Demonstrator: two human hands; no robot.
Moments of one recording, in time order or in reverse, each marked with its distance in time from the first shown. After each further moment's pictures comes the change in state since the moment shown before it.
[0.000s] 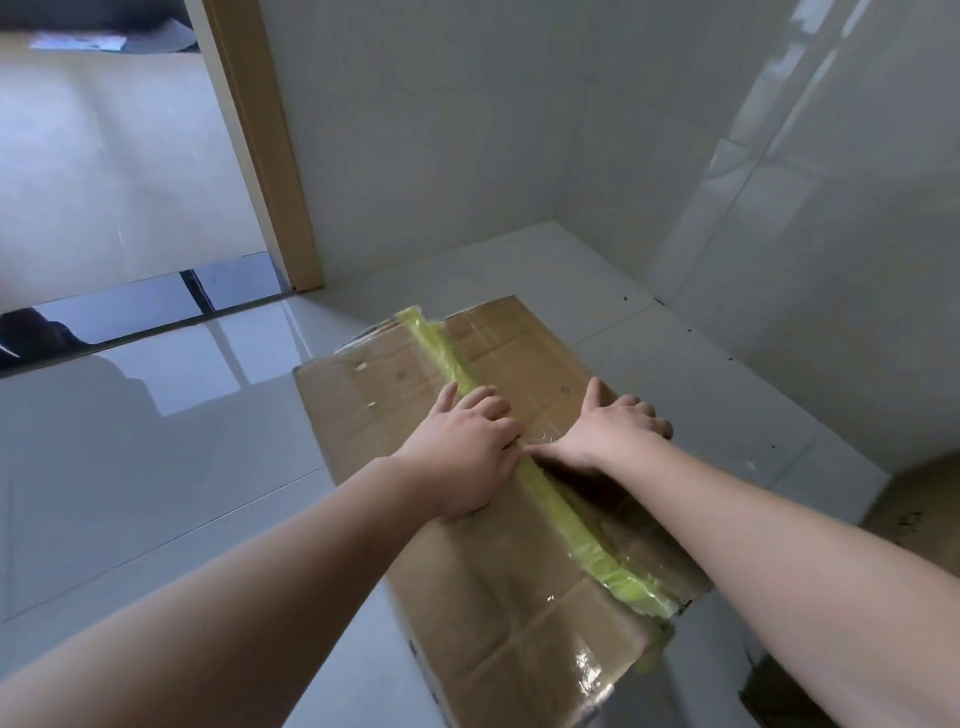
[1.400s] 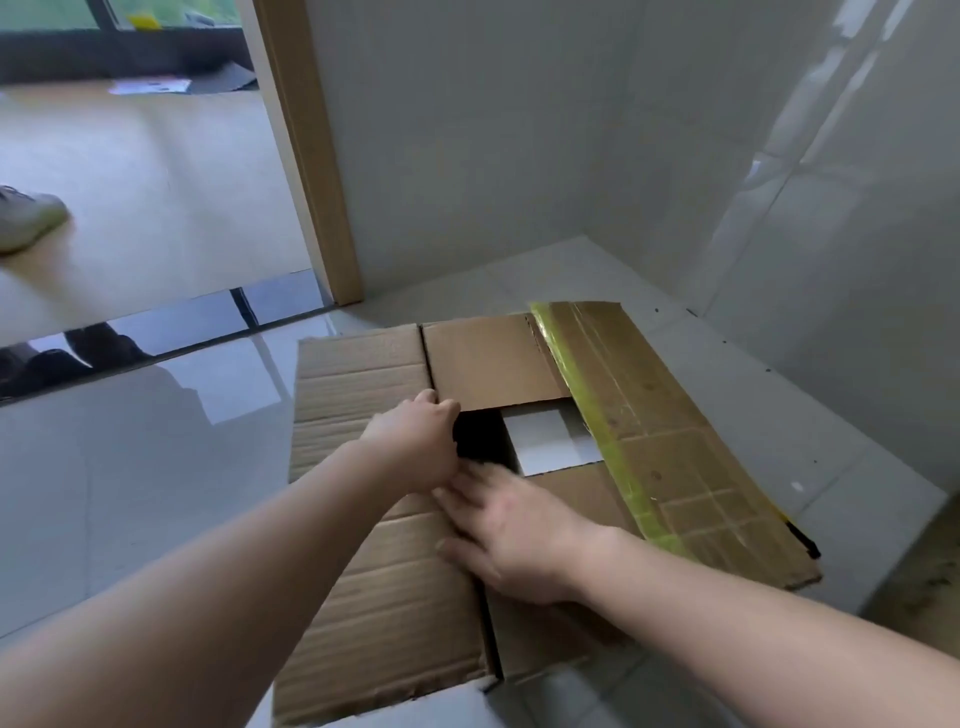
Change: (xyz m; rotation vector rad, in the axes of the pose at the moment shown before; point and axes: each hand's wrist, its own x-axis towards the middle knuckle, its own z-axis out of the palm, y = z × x) left_hand -0.027 -0.037 -0.032 -0.029 -0.228 -0.449; right_hand -0.103 -0.048 0.040 -0.011 0.339 -1.226
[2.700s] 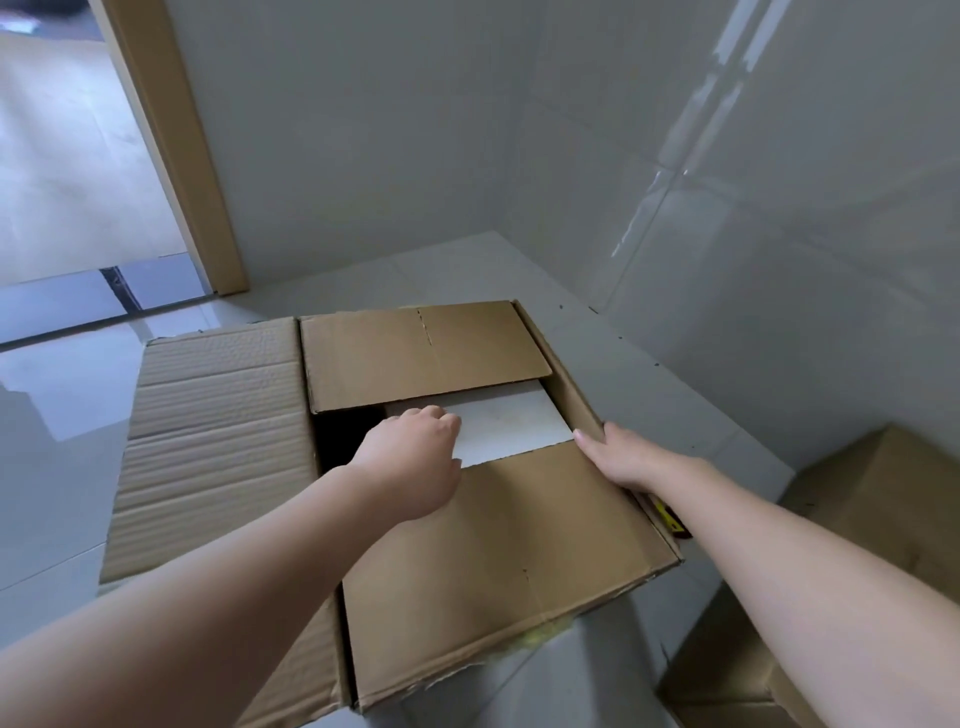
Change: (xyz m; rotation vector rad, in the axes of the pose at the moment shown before) left_hand 0.028 0.099 0.036 0.016 0.185 0.266; right_hand -0.118 0.199 -0.004 0.444 -0.219 1.144
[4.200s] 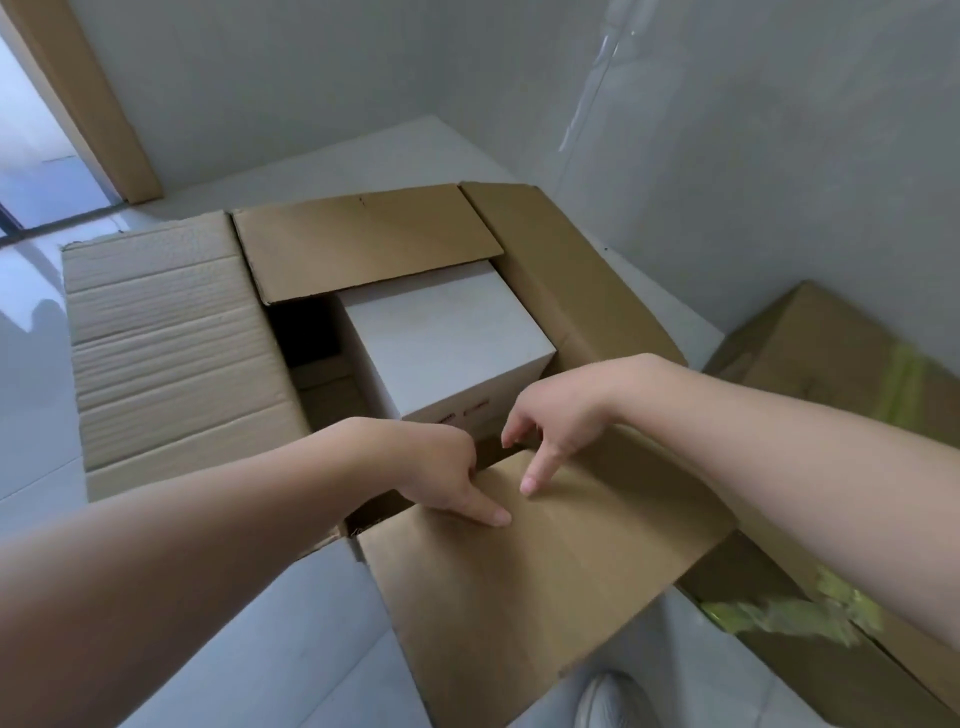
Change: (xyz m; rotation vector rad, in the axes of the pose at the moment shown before) left_hand -0.067 0.056 0.015 -0.193 -0.838 0.250; right_hand -0.126 -0.034 0.018 -0.504 -0.492 -0.468
